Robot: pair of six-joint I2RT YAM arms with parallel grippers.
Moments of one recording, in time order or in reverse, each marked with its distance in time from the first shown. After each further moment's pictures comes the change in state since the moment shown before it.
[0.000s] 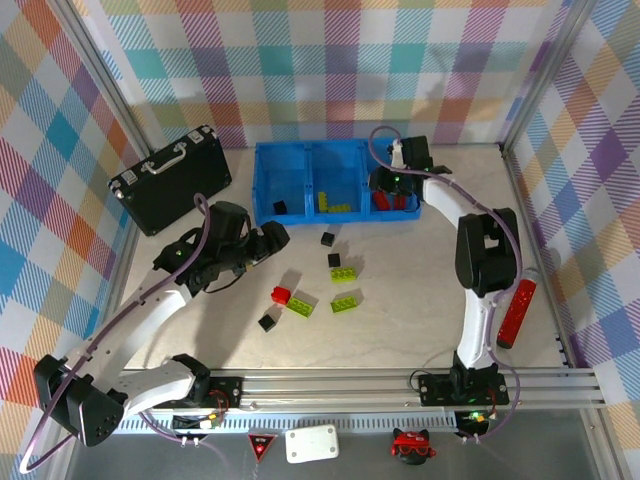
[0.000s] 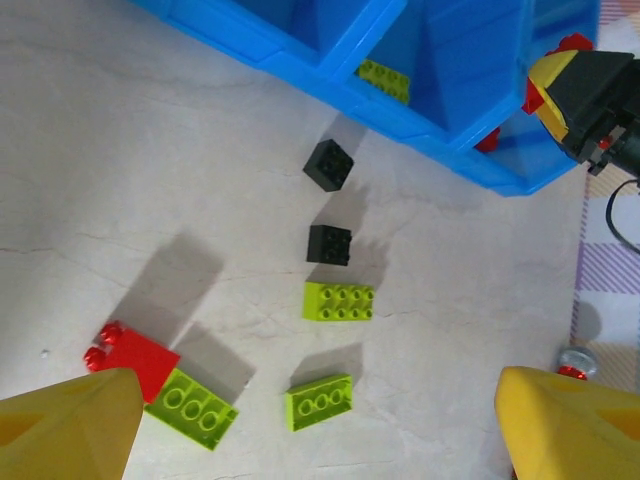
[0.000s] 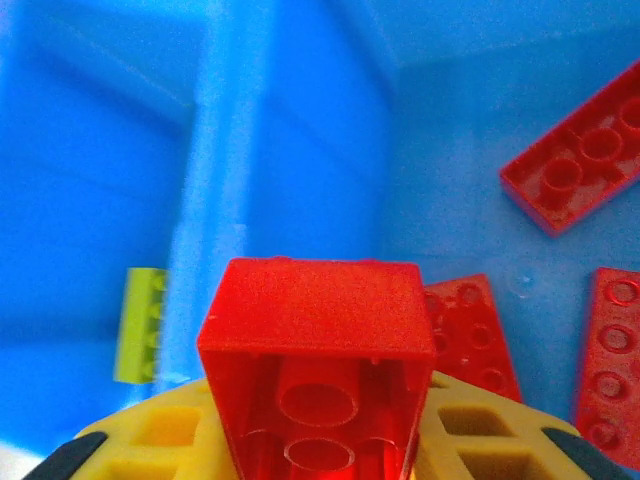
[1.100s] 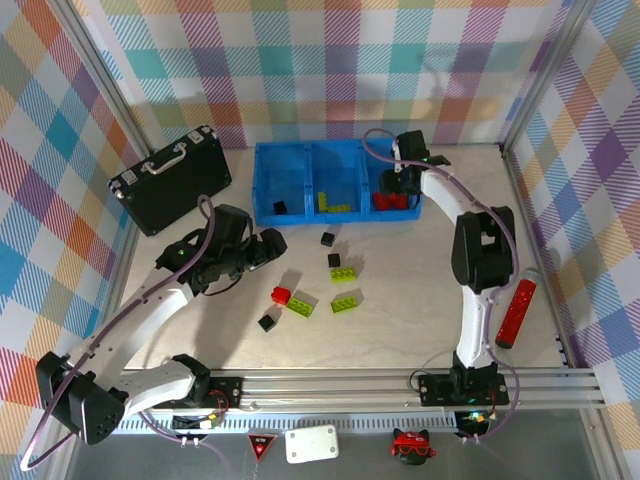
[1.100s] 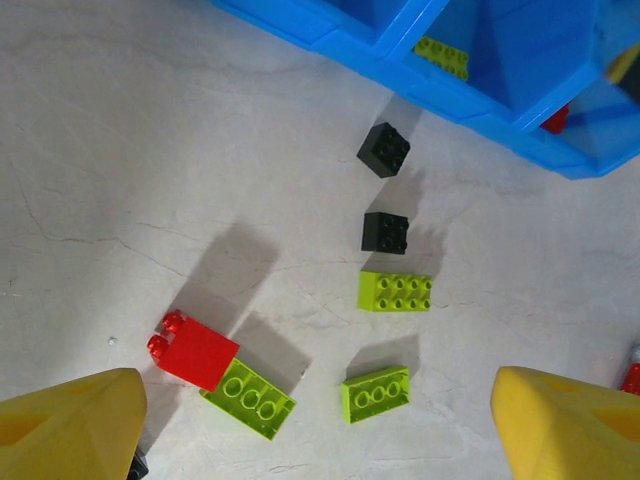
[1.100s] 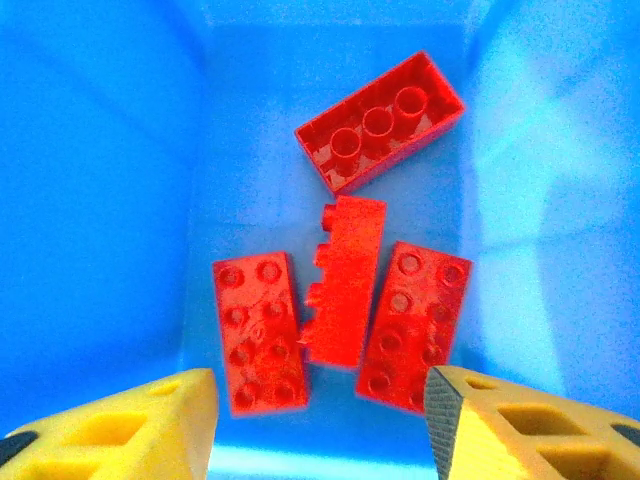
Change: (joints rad) left arm 0.000 0.030 -0.005 -0.056 -0.032 0.059; right arm -0.002 -0.016 0.097 -0.234 0.304 -0.187
